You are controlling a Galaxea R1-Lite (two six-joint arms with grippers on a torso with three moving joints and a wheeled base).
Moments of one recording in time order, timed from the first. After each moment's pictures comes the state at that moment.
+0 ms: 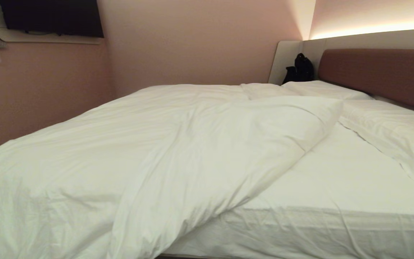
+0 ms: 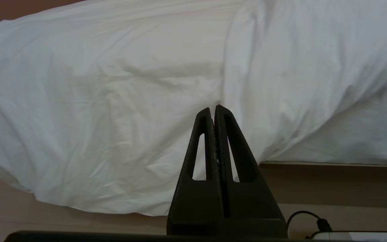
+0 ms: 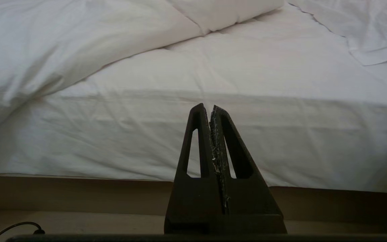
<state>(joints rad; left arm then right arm) 0.00 0.00 0.00 0.03 -0.01 0.04 -0.01 0.00 0.00 0.00 0.00 0.01</state>
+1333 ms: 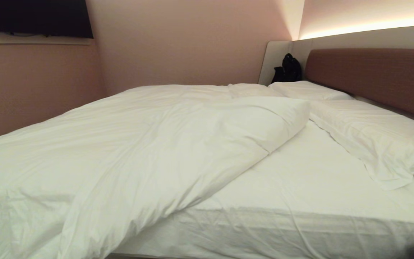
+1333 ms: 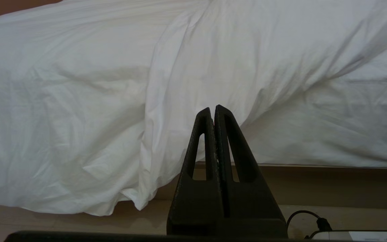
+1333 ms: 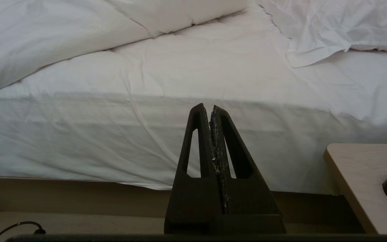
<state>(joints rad) 0.00 0.00 0.00 0.03 -0.01 0.04 -0.01 0.00 0.00 0.00 0.00 0.01</state>
